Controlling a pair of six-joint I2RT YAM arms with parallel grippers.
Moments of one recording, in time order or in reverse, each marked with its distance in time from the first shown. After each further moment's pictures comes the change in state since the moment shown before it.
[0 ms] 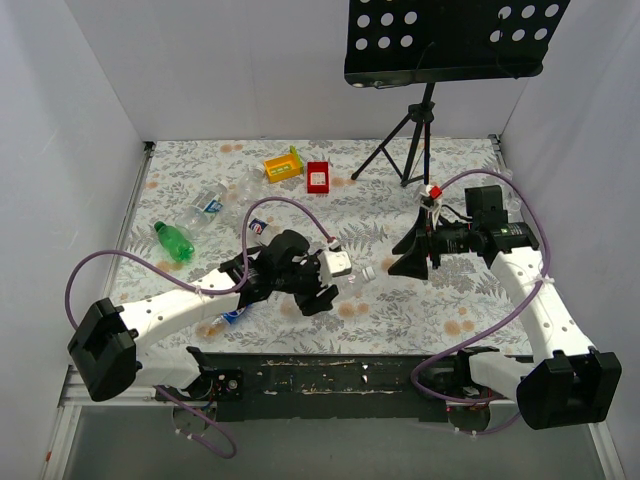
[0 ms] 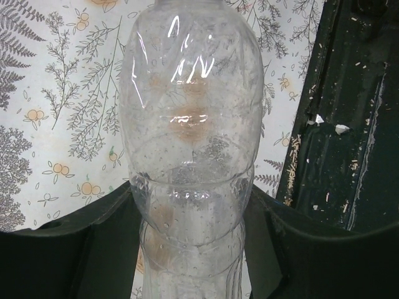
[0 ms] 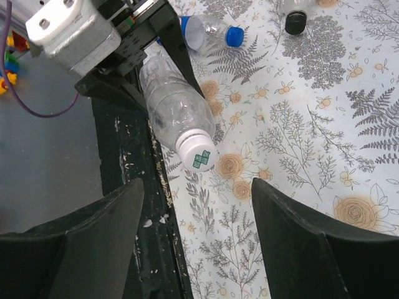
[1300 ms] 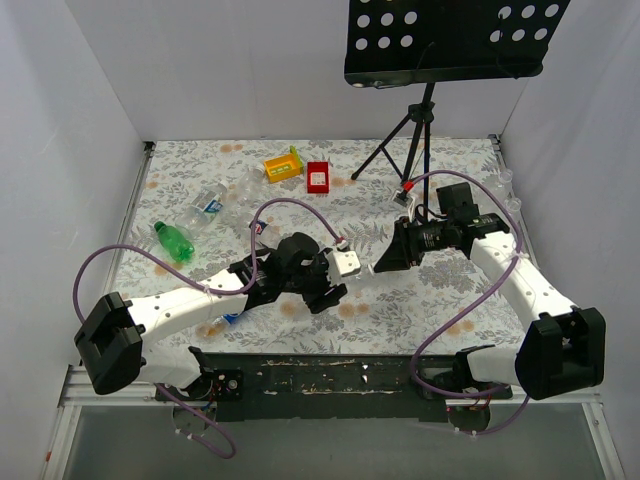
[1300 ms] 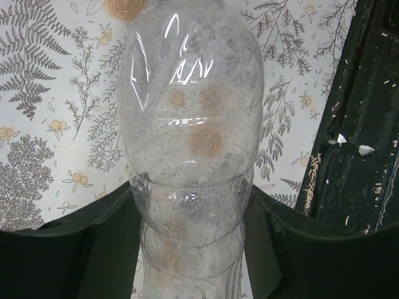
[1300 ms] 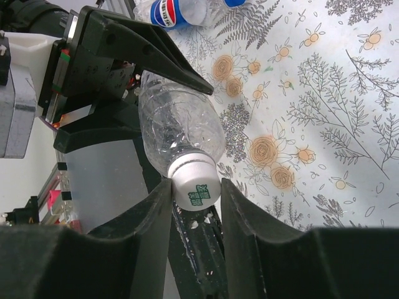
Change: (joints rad) left arm -0.060 0.043 0.021 0.060 -0.130 -0.016; right arm 0.121 0.156 -0.016 0.118 0.105 0.378
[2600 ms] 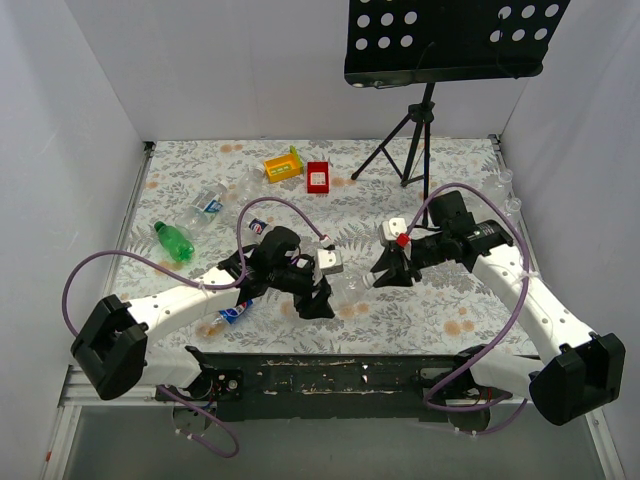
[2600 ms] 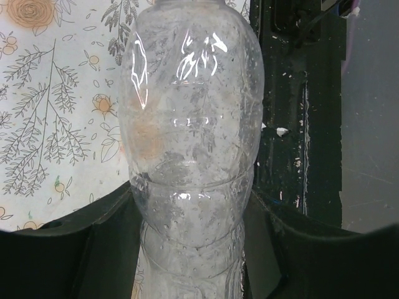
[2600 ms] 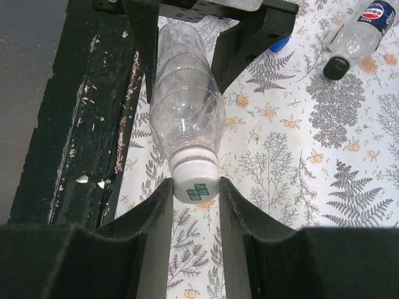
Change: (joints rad) left arm 0.149 -0.017 -0.090 0.053 0.452 -0.016; right arm 0.141 -0.119 0.037 -0.208 0.001 -0.925
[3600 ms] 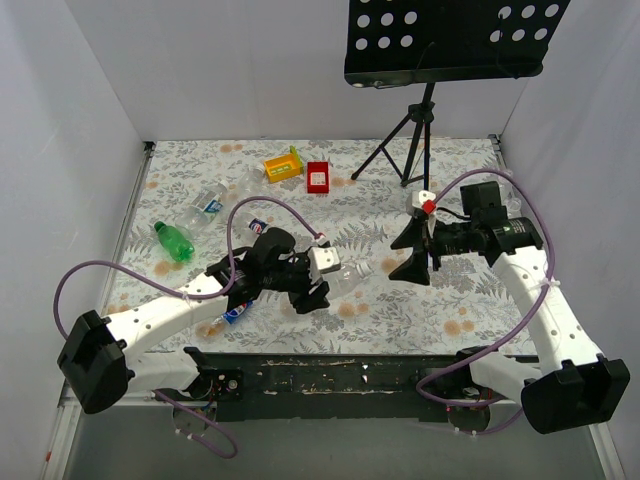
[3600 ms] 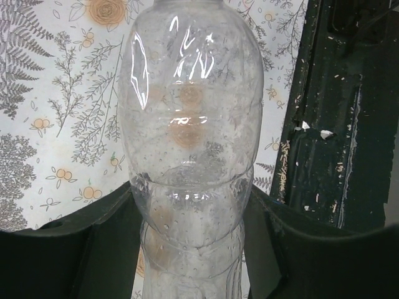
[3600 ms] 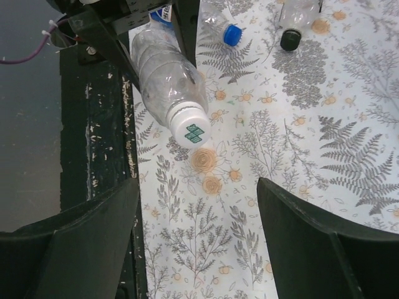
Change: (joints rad) left arm -0.029 -0.105 0.016 -0.068 -0.225 0.027; right arm -0.188 -0.053 0.084 -0.049 -0.023 0.257
